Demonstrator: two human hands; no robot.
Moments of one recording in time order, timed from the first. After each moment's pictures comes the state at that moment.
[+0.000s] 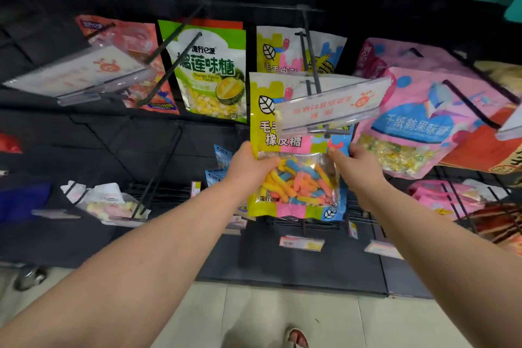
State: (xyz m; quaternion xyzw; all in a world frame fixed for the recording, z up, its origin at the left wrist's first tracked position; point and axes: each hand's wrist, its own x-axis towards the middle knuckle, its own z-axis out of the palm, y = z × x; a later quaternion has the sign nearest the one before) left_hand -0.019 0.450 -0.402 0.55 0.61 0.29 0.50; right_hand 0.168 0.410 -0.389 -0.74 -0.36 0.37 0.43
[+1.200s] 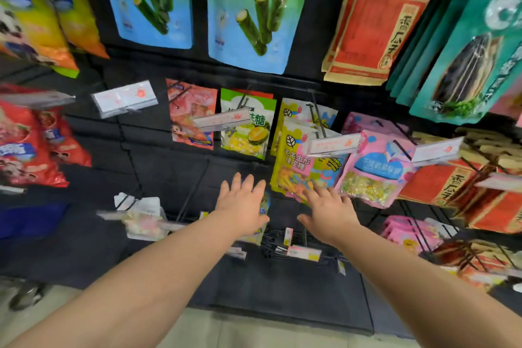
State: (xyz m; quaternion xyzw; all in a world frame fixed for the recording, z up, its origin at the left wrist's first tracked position) left_hand -0.122 0.342 -0.318 0.83 0.55 -0.06 0.08; right_hand 0.060 0.298 -0.305 -0.73 -0.68 0.05 -0.08
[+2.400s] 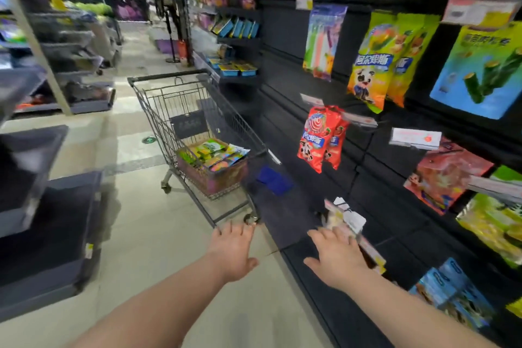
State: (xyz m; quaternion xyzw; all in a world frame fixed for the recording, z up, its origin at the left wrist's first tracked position) left_hand -0.381 0.034 -0.328 0.46 0.88 -0.04 0.11; right_hand -0.223 0.184 -0.303 -0.30 -0.95 0.06 -0.12
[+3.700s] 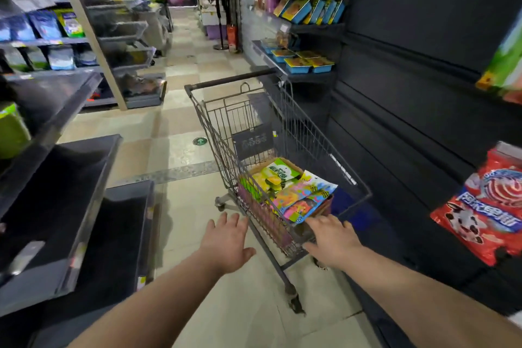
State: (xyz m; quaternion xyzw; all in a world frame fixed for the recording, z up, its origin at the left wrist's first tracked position) left_hand -0.831 0.025 -0.336 0.37 0.92 -0.08 0.12; right_hand -0.723 0.219 -0.334 -0.21 -0.96 0.08 -0.15
